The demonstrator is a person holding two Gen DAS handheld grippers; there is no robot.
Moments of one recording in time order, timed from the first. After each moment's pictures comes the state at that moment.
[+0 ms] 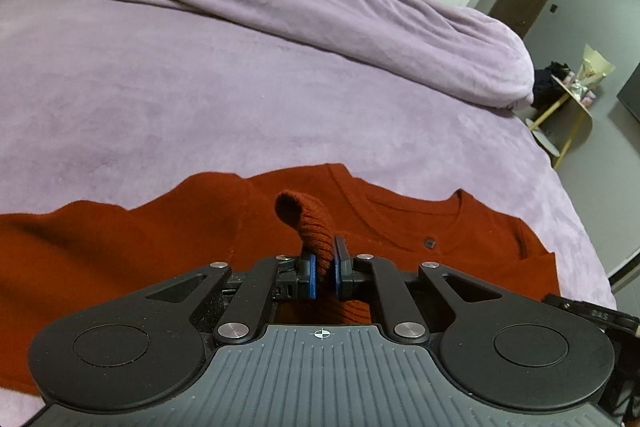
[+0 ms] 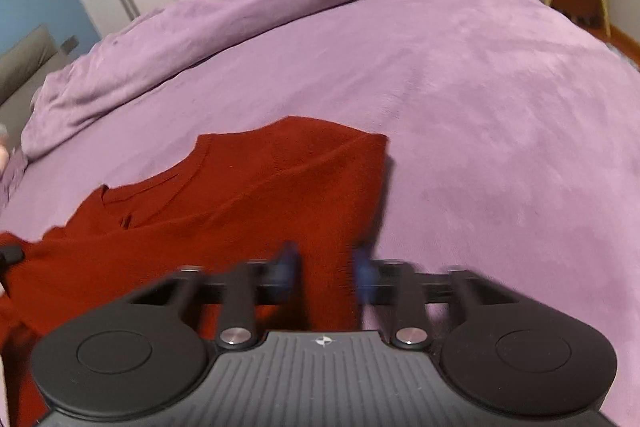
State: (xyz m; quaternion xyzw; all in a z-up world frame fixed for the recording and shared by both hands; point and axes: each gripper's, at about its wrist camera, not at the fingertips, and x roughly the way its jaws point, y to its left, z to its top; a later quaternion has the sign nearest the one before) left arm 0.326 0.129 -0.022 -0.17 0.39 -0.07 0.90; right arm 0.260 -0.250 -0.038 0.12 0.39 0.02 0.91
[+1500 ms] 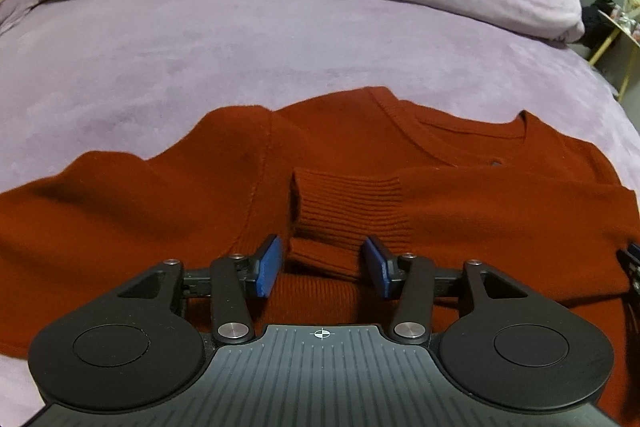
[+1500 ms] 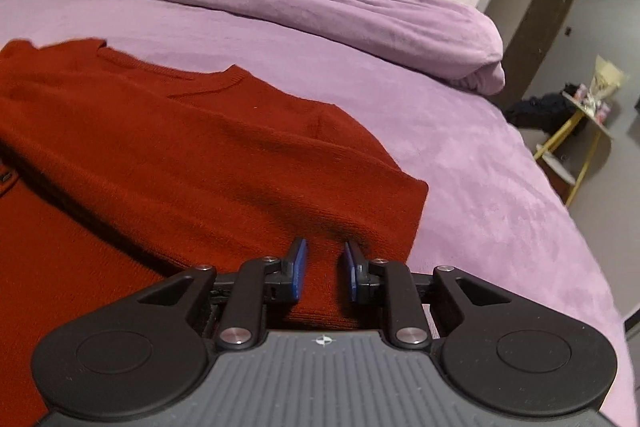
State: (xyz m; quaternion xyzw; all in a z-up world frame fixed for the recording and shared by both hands) left arm 0.323 0.095 -0.065 -0.07 0.44 0.00 0.90; right arm 0.222 -0.181 -0.073 -0.18 0.33 -0.02 0.93
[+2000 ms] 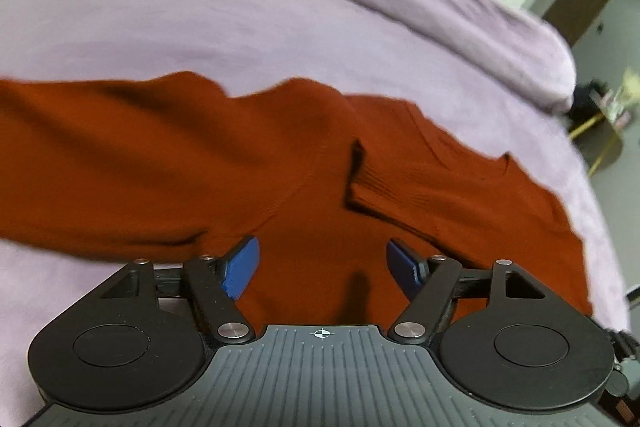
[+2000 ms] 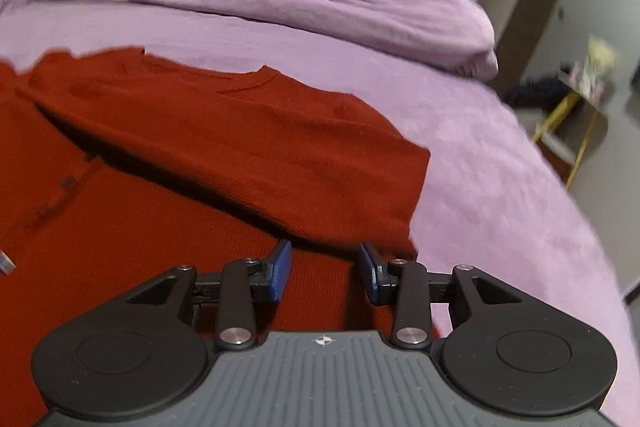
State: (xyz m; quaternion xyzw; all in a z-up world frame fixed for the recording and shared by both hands) left arm 0.245 0.173 -0.058 -0.23 0.41 -0.01 0.88; right arm 0.155 -0.168 -0.048 -0.09 0.35 -0.01 0.93
